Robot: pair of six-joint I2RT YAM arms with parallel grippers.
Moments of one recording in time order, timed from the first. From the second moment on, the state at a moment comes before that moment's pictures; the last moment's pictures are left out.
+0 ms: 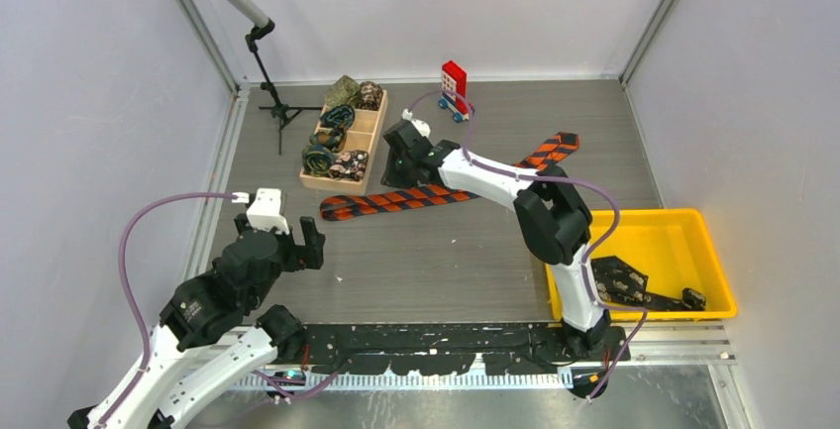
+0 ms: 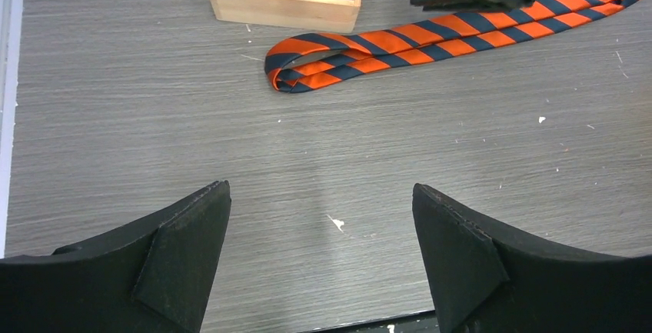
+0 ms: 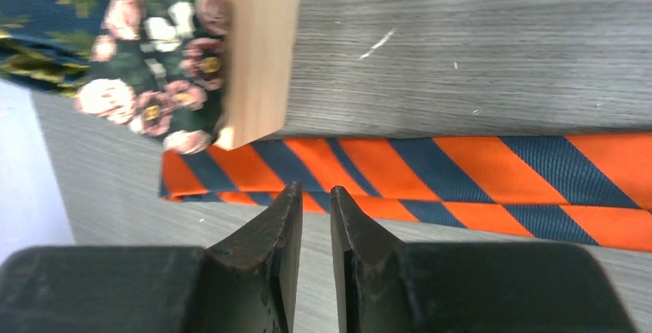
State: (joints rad) left arm -0.75 0.40 0.82 -0.94 -0.51 -0.40; right arm 0.80 2.07 1.65 -0.38 0.09 0.88
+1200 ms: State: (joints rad) left arm -0.75 0.69 0.71 -0.80 -0.42 -0.65; right arm 0.77 1.84 1.23 -0.42 0.11 0.76
